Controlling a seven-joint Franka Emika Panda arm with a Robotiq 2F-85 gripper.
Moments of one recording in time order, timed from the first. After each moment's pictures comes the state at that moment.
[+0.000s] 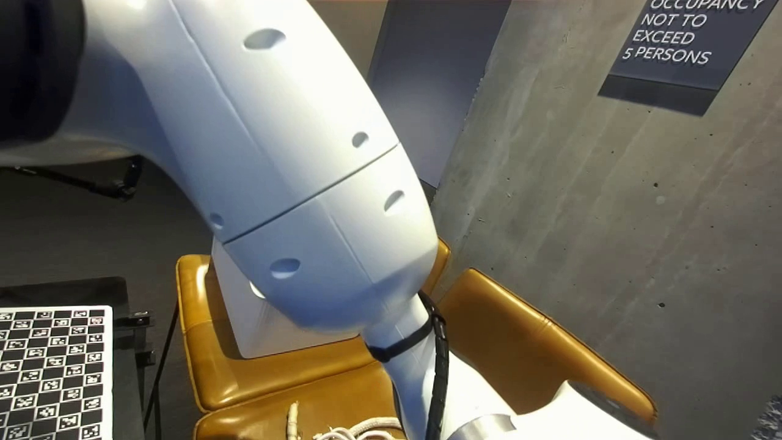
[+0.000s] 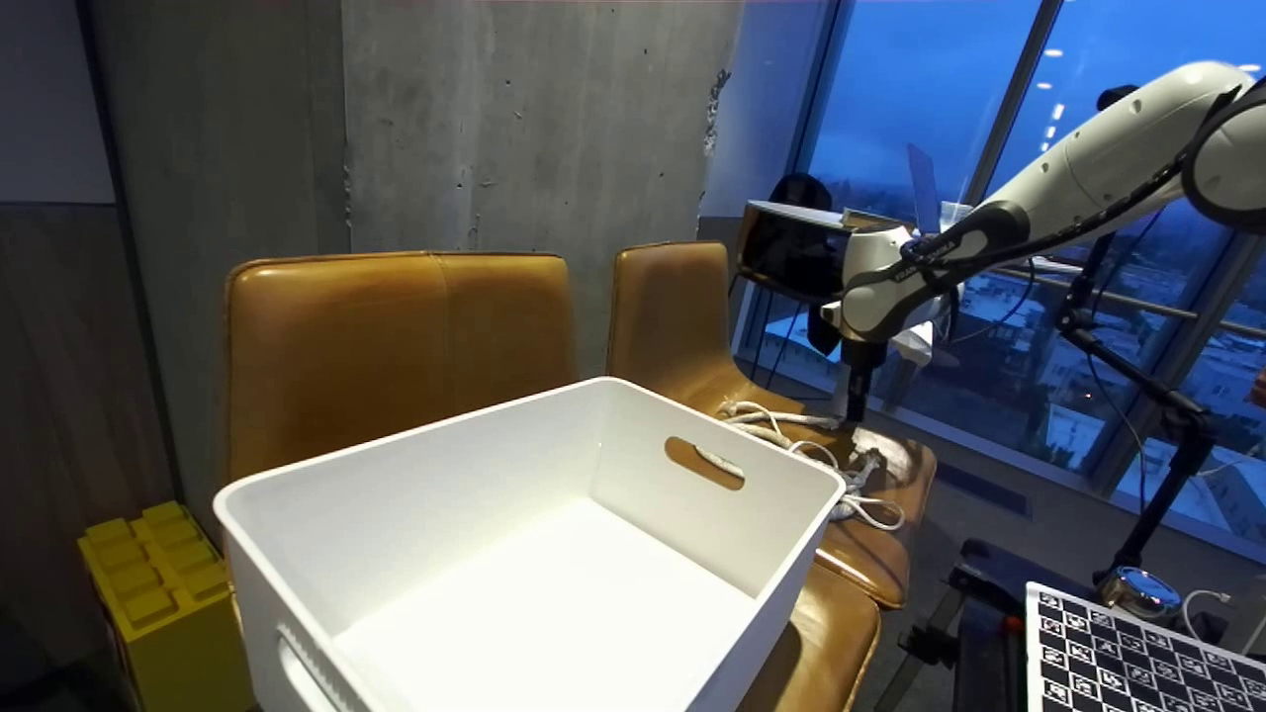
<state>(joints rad) -0.50 1.02 -0.20 -1.32 -0.20 2.33 -0.64</state>
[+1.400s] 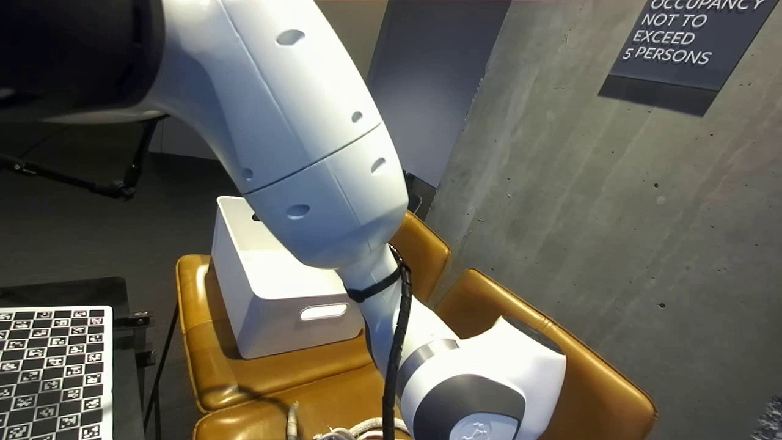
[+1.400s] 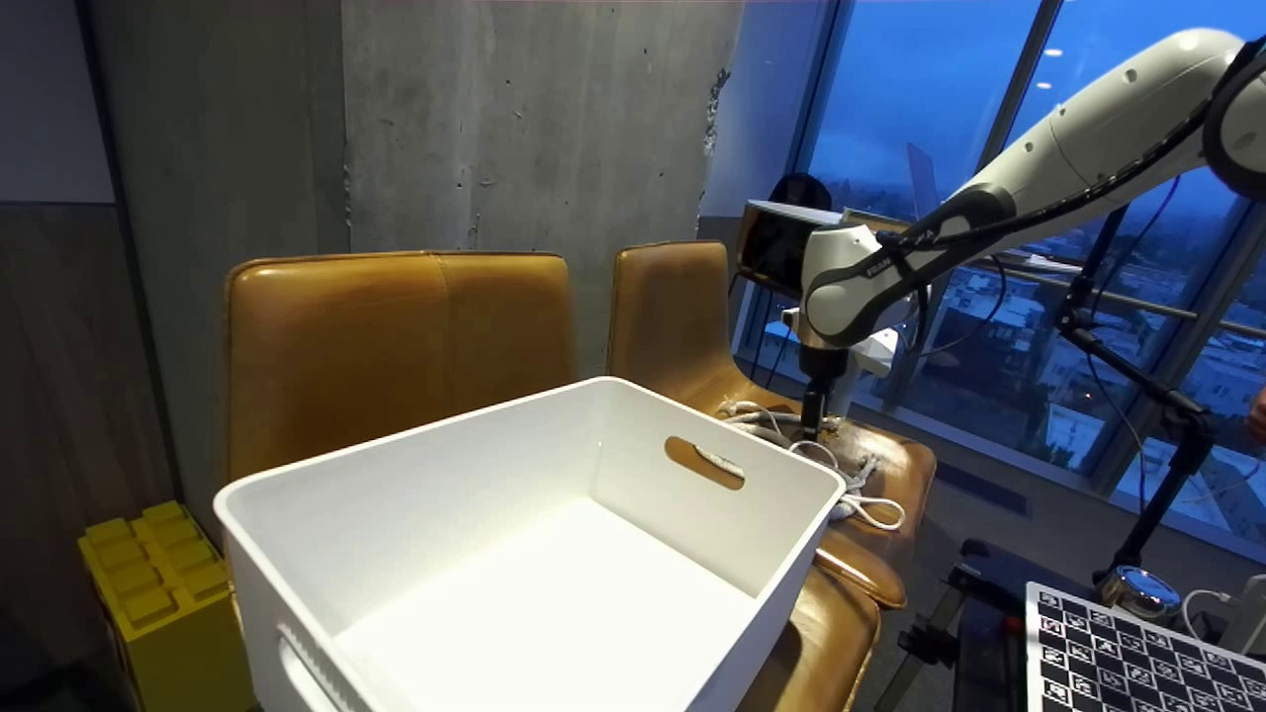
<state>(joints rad) -0.39 0.97 -0.15 -1.42 -0.17 2.34 -0.50</state>
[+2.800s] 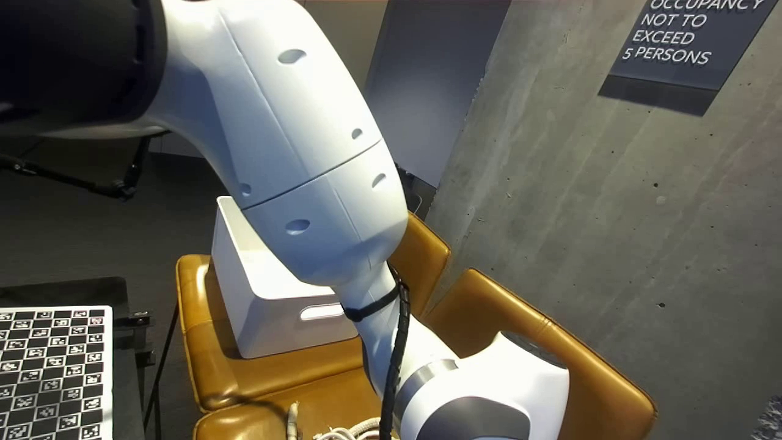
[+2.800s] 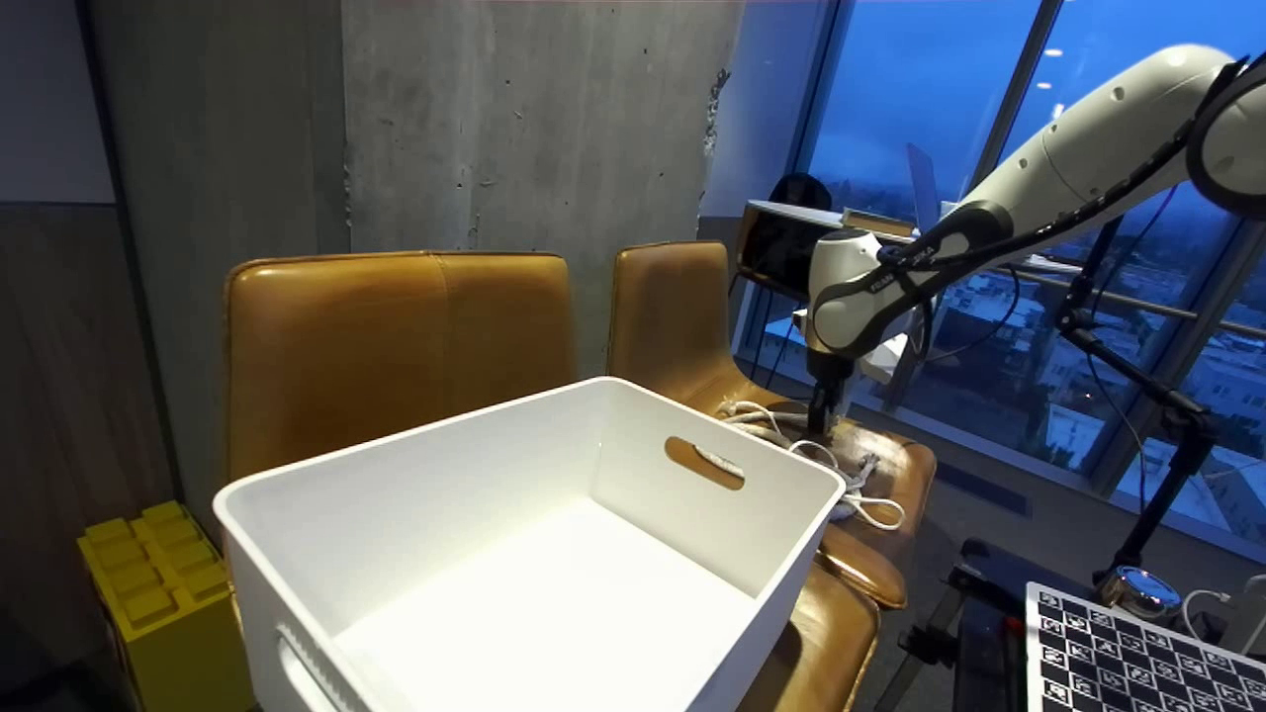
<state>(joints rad) -0.38 0.99 -0.21 -1.41 -0.19 2.40 -0.42</state>
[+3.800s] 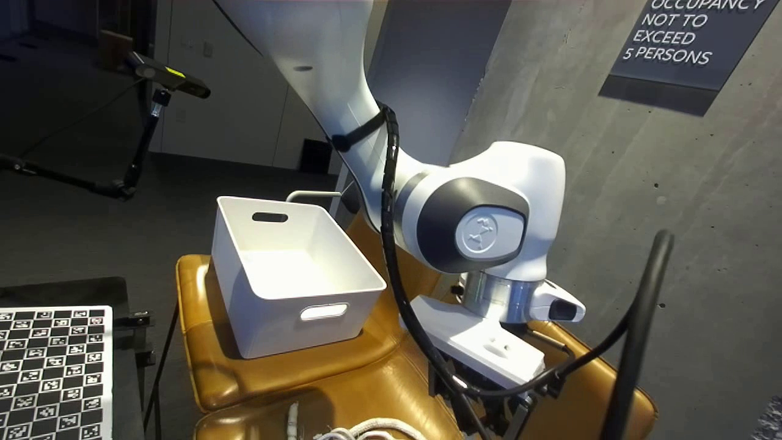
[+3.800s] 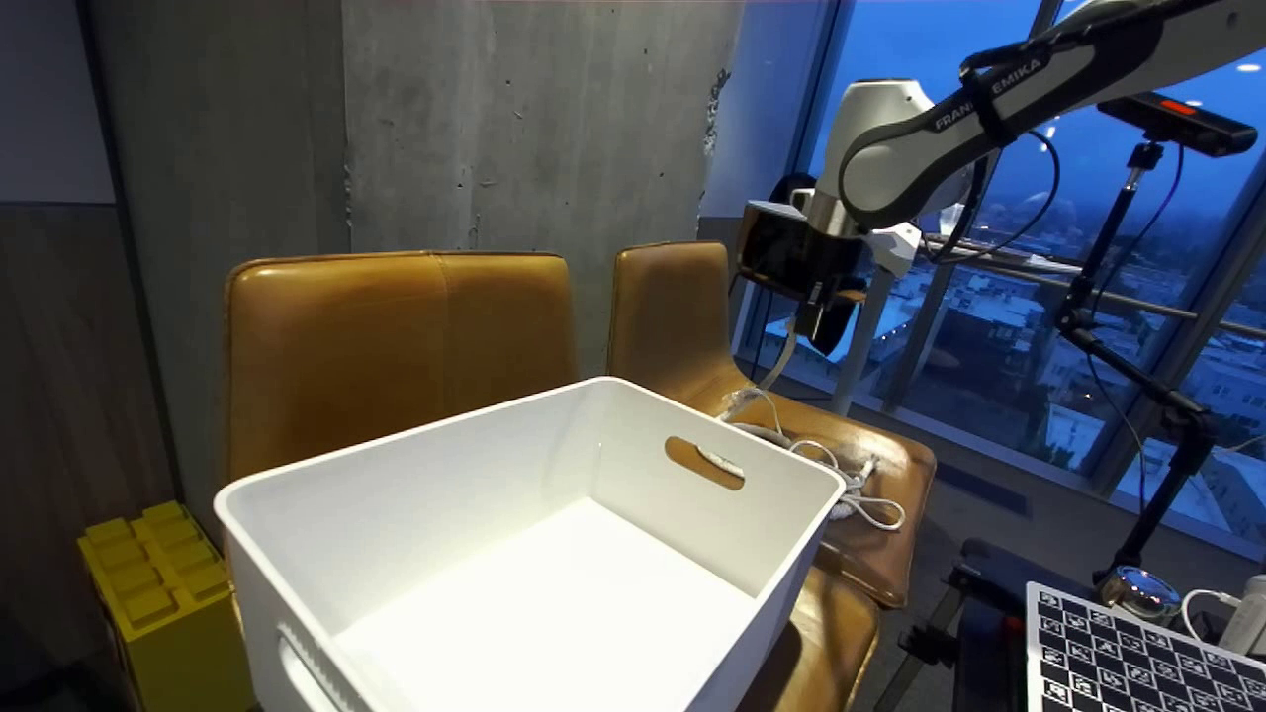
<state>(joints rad) -0.26 0.56 -0.17 -1.69 -0.19 2.39 -0.41</state>
